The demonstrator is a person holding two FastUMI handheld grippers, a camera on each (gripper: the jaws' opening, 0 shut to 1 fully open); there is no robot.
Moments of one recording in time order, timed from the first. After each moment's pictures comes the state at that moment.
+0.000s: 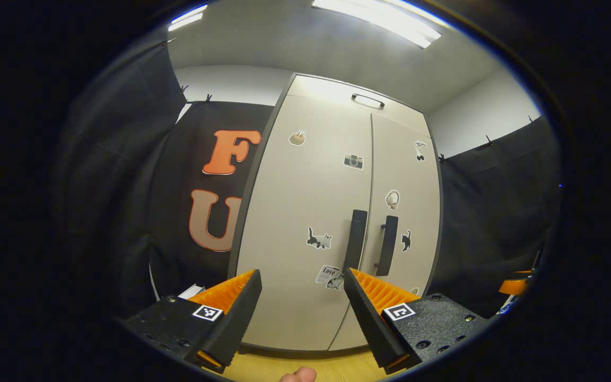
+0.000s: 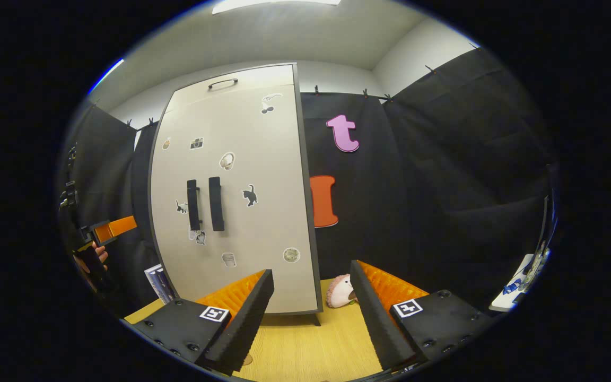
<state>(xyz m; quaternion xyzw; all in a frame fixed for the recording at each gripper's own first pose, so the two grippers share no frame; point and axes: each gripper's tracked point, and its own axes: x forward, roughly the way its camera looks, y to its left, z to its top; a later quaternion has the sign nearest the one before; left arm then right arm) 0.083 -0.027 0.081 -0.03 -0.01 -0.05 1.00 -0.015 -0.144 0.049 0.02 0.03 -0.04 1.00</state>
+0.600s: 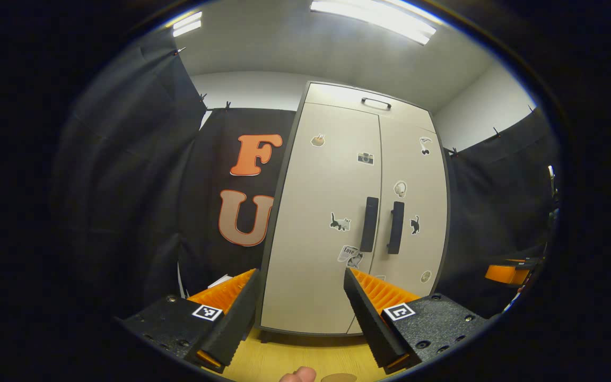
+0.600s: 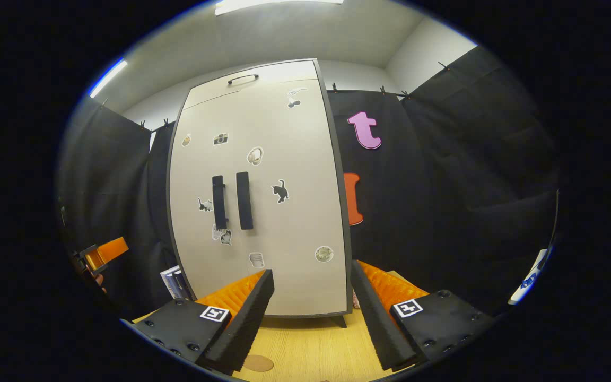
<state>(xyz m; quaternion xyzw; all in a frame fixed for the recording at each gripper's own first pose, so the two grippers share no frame) 0.014 0.006 0.061 0.01 -0.01 0.01 1.00 0.007 -0.102 0.038 0.02 0.02 0.00 1.00</state>
